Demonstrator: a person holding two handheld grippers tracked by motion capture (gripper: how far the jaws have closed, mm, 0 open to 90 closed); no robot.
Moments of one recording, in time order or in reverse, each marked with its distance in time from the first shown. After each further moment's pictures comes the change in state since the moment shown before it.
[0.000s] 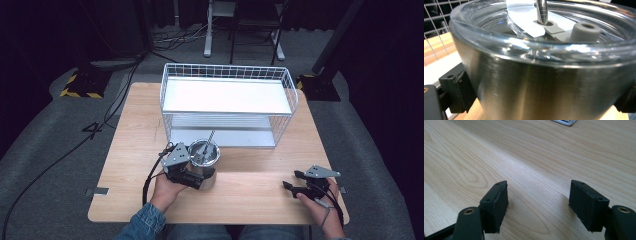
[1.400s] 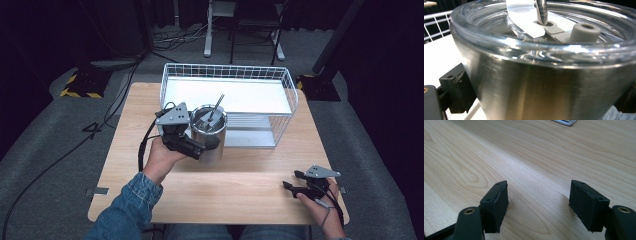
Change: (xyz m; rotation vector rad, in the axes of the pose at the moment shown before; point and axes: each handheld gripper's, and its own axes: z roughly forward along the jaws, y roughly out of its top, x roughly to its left) left arm 0.019 0.123 -0.022 -0.018 -0.124 0.063; right arm 0.000 0.000 0.000 0.000 0.002 0.000
